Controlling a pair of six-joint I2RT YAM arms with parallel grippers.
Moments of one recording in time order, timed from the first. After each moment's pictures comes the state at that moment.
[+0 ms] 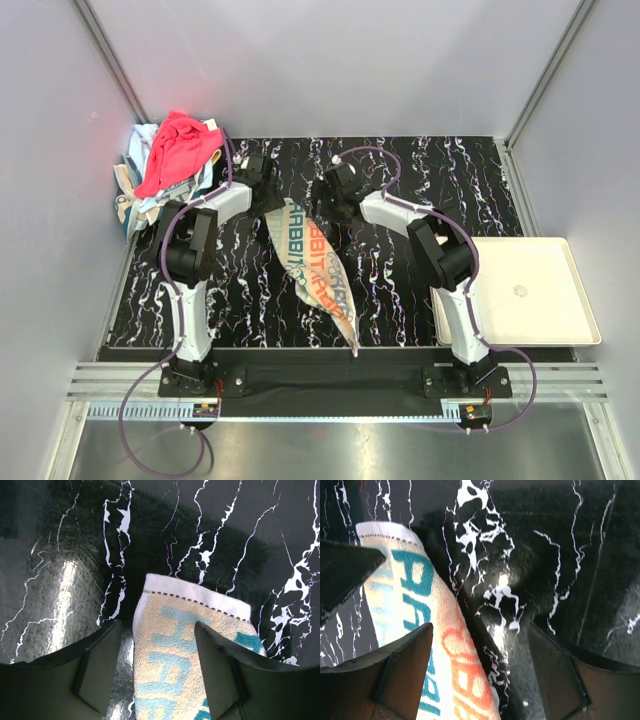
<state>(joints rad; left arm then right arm) -0.27 2.08 1.48 -0.36 -0.17 -0.60 0.60 2.22 1.64 -0.22 -0.02 0.64</state>
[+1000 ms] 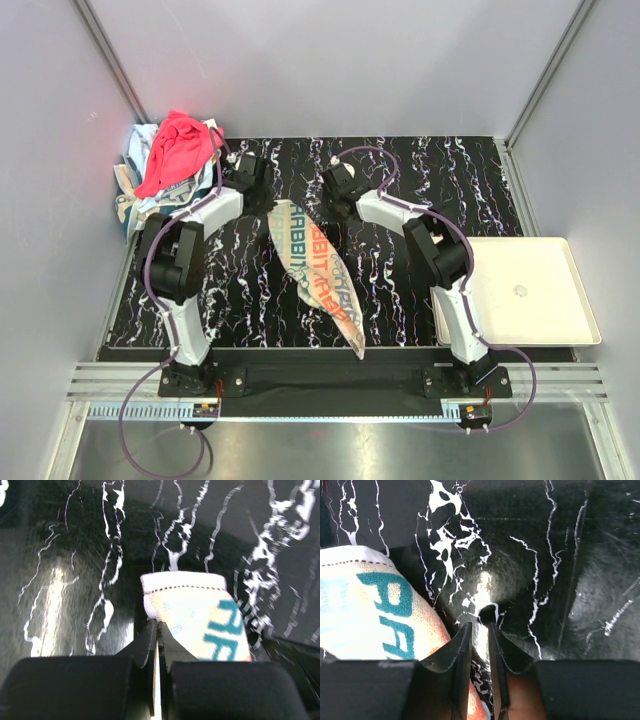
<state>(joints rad) -0.28 1.92 1.36 -0.34 -0.12 -0.60 0.61 2.27 1.71 -0.29 0.07 0.62</state>
